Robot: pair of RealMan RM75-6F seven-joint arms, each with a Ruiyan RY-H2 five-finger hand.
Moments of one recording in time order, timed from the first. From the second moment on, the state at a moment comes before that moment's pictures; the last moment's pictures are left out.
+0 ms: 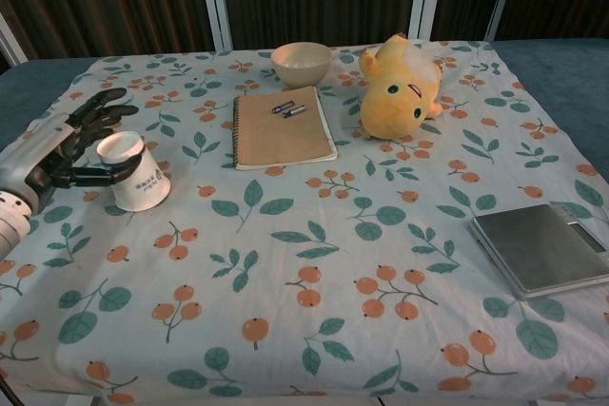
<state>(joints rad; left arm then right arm) -0.50 -1.89 -0.17 -0.86 1.38 1.25 -0.78 0.13 -1.03 0.08 -1.61 -1.34 1.29 0.05</state>
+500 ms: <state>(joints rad) -0.47 -1.68 -0.15 -1.12 1.46 1.34 -0.55 0.11 -1.03 0.08 -1.60 -1.36 1.33 0.08</state>
